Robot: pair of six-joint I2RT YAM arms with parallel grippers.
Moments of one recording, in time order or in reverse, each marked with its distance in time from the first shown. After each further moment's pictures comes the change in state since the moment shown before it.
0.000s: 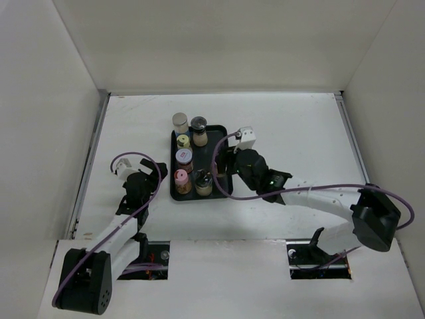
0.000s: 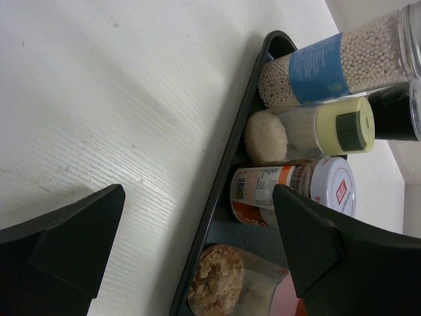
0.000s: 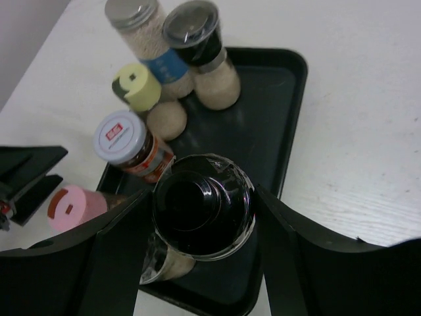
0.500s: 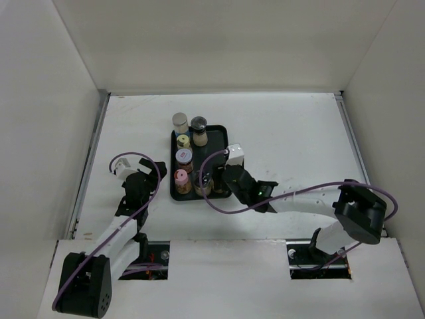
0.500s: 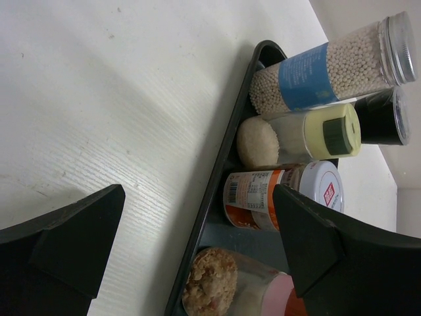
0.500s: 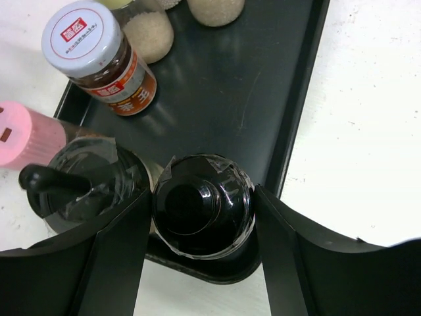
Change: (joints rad) left arm 0.002 -0.038 0.000 -0.008 -0.010 0.000; right arm 0.126 0.127 -0.045 -0.031 0.087 0.035
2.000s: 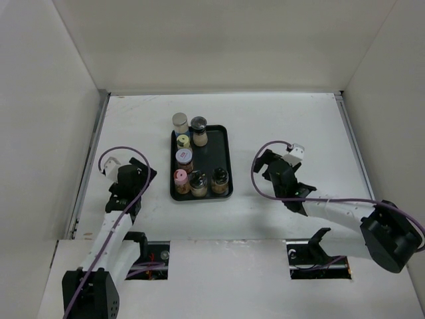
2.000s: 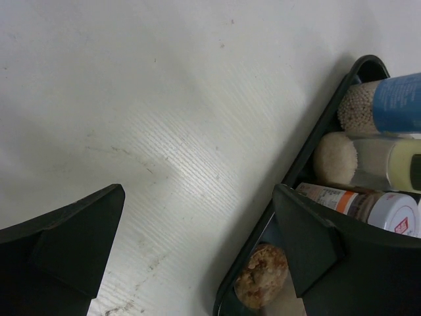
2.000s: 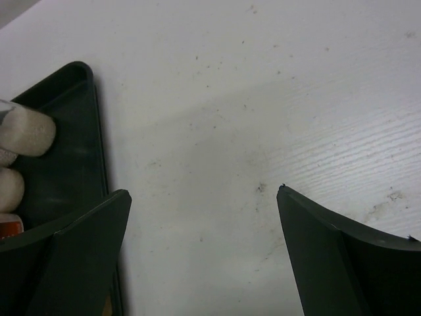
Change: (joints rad) left arm 0.109 -0.066 0.206 -0.552 -0.056 0.055; right arm -0.369 -0.305 -0.360 0.090 0.108 0.287
